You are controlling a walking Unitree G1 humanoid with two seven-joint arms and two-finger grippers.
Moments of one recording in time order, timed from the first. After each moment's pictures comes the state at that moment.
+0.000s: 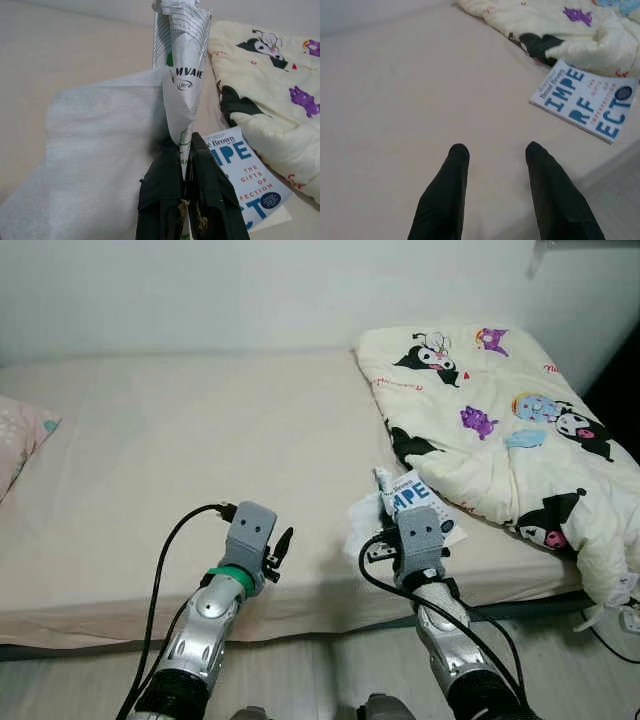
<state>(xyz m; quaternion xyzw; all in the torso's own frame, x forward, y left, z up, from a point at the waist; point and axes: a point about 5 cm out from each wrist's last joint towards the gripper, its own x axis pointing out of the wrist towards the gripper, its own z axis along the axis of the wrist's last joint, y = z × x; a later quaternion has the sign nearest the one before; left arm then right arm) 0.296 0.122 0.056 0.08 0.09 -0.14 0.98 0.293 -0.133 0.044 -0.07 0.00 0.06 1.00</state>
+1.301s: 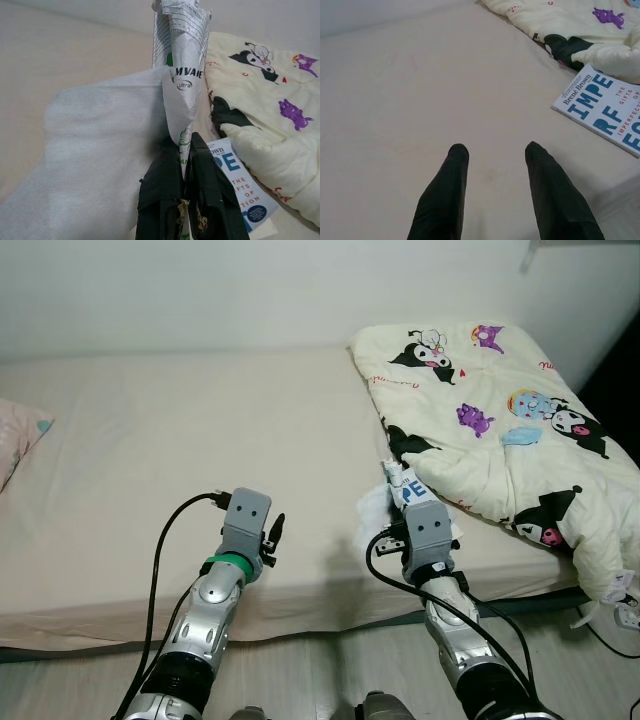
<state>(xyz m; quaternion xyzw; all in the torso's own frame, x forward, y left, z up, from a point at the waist) 0.307 0.125 0.059 0.08 0.09 -0.10 0.99 0.300 -0.138 0.052 -0.09 -0.02 0.07 0.99</state>
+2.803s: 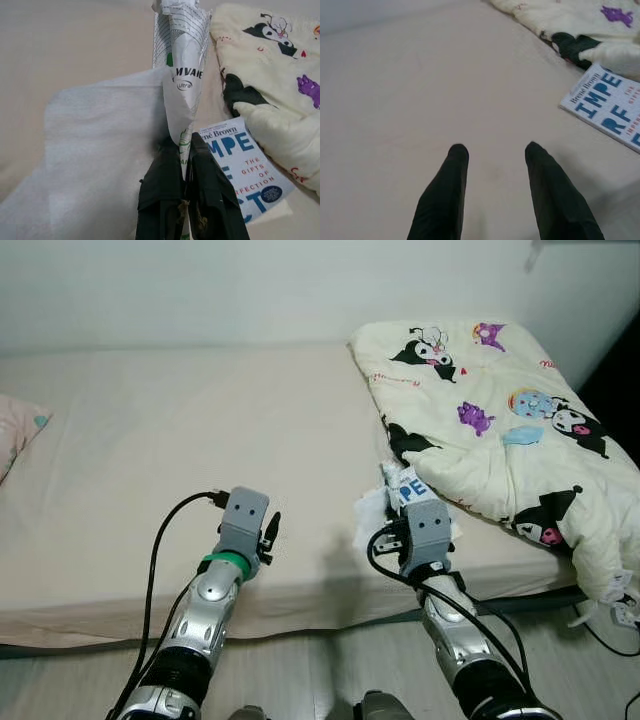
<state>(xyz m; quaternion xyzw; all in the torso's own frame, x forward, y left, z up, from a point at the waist) 0.310 0.124 0.057 0.09 0.09 -0.10 0.99 0.298 -0.148 0.040 -0.07 0.03 0.07 1.00</state>
